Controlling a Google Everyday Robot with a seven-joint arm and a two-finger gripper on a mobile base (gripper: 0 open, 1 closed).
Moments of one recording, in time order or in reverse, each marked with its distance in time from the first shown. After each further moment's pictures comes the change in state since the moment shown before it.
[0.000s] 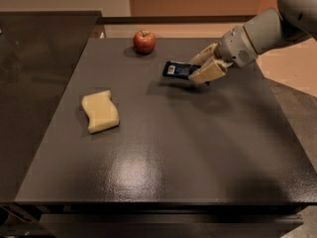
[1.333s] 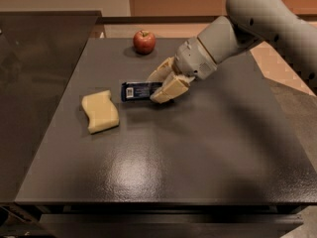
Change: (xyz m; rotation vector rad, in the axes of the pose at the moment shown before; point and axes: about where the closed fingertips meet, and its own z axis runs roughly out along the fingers) arm -0.062 0.079 0.076 -0.242 -0.018 -0.193
